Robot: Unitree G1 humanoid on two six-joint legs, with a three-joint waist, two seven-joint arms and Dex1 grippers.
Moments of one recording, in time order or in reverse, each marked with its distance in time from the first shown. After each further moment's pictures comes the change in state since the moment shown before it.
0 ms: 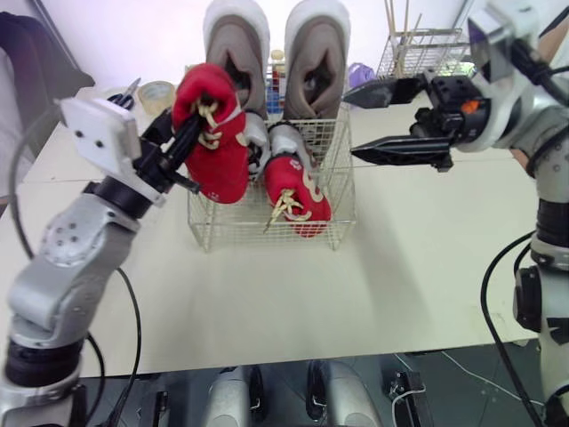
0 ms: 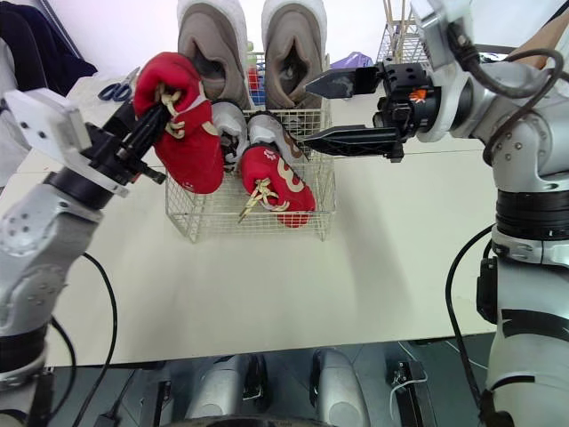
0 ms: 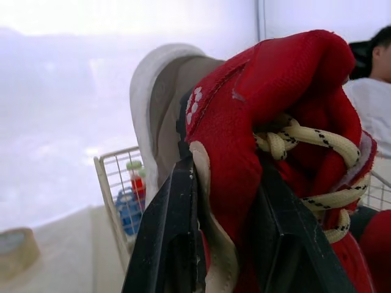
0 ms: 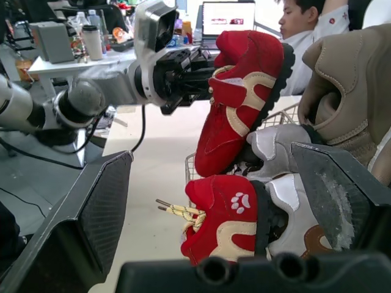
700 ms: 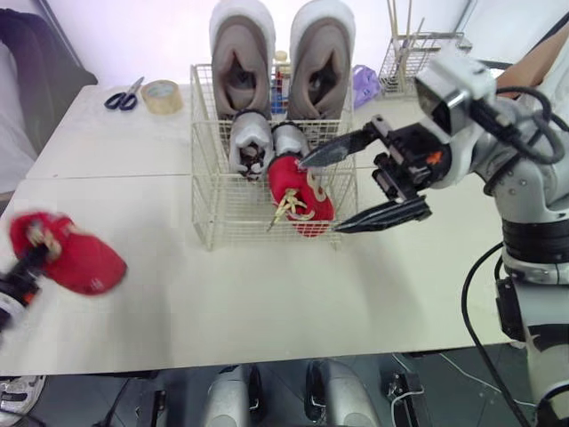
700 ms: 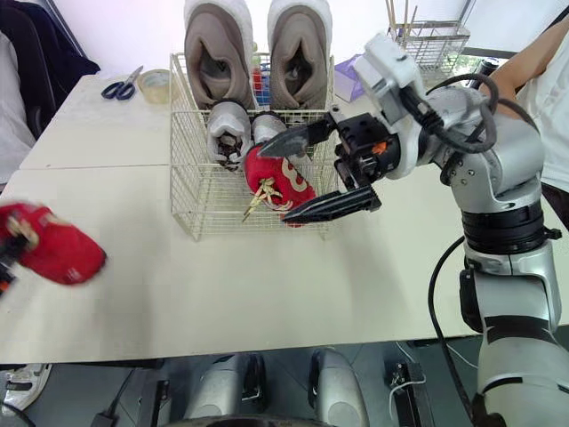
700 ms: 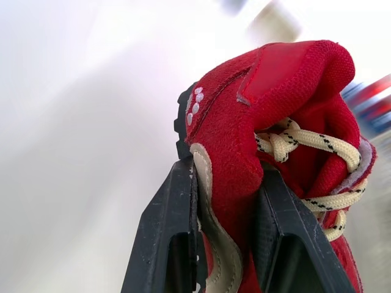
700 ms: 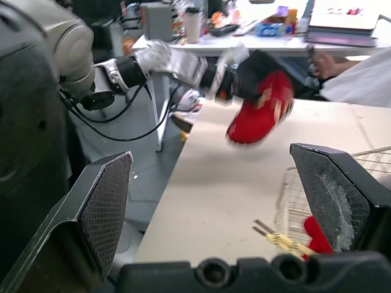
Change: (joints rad) left arm 0.579 0.150 0.875 0.198 -0.891 0.358 0.206; right arm 0.049 0.077 0.106 -0.089 0.048 -0.061 0.124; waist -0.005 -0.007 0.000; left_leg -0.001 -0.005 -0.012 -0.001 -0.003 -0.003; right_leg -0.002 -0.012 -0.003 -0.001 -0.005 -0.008
